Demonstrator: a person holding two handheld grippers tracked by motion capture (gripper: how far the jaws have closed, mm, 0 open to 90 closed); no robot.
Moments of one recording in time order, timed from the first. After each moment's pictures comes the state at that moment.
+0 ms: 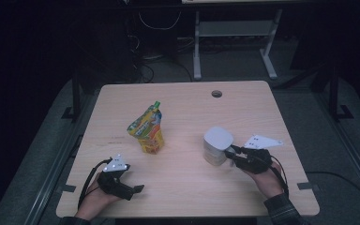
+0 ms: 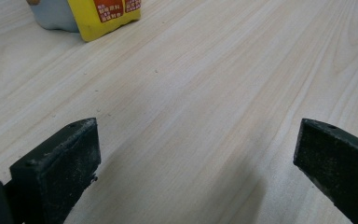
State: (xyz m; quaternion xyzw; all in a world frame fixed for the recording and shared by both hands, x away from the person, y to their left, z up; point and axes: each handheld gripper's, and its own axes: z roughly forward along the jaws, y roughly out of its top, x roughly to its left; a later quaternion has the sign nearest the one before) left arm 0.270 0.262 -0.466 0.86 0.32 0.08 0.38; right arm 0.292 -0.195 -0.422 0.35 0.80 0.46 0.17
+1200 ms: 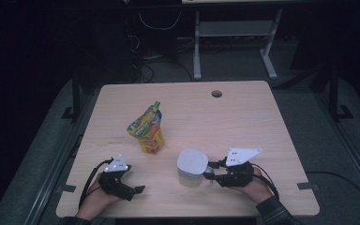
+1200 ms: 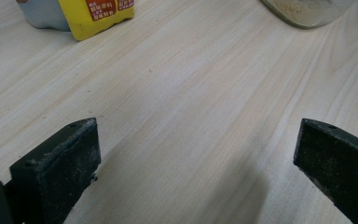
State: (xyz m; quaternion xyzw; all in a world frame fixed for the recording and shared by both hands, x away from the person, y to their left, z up) left arm 0.270 0.260 -0.467 0.87 0.32 0.08 0.38; right arm 0.272 -0.149 -0.429 0.18 0.84 0.51 0.06
